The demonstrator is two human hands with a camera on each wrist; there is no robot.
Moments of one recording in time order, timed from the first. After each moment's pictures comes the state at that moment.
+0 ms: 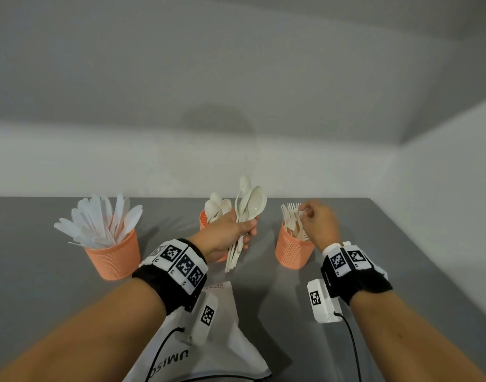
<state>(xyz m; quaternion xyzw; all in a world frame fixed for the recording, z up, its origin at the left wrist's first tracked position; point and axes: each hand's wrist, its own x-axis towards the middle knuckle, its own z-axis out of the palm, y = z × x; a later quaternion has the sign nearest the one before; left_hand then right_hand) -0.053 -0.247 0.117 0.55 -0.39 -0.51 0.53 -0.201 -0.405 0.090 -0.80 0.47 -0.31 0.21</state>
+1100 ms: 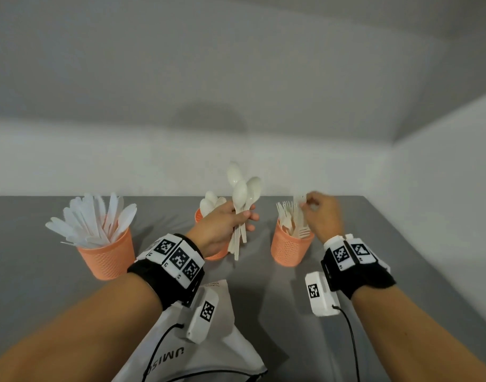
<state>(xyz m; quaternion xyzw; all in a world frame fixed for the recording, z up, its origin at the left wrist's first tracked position) -0.047 -0.258 0.112 0.54 -0.34 -0.50 0.59 -0.207 -0.403 0.108 -0.78 0.46 -0.36 0.21</state>
